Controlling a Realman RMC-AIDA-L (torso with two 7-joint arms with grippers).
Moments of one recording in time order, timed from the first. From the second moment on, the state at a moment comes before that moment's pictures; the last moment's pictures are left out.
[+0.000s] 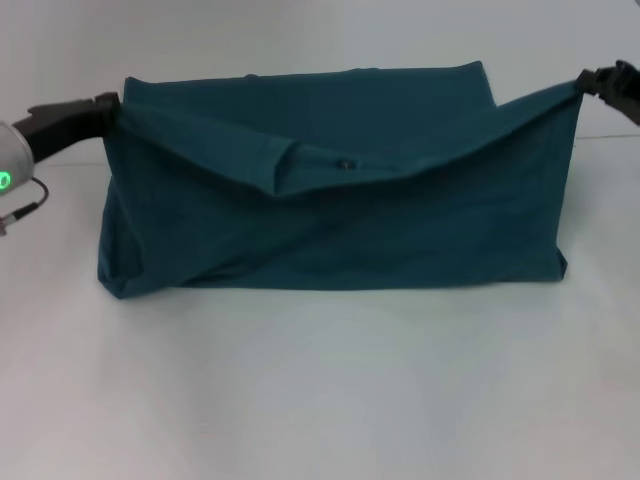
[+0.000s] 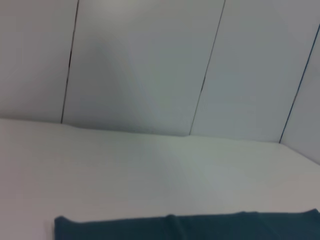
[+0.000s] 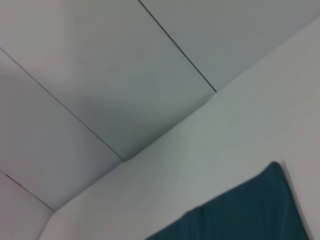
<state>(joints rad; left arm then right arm) -0.83 -2.05 0.48 0.46 1.87 0.76 -1.51 0.74 1.92 -0.32 -0.46 -1.99 -0.91 2.07</state>
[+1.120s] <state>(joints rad) -0.54 -2.11 0.75 0.77 1.96 0.95 -1.65 0.59 1.97 -0.35 -0.59 -1.97 -1.12 1.94</state>
